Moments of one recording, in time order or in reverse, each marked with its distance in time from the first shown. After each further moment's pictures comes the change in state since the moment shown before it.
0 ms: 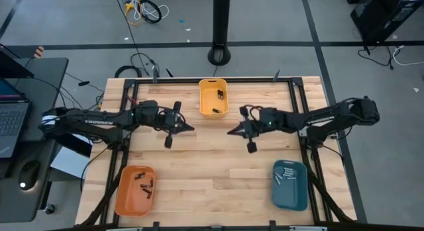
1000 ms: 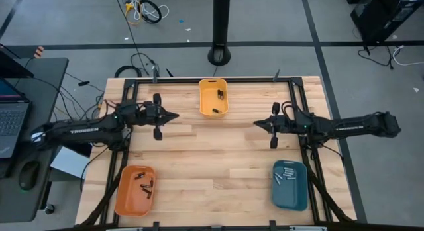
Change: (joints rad) left arm 0.165 -0.343 -0.217 0.033 -0.077 -0.065; right arm -0.028 -0.670 -0.417 -0.032 0.248 0.116
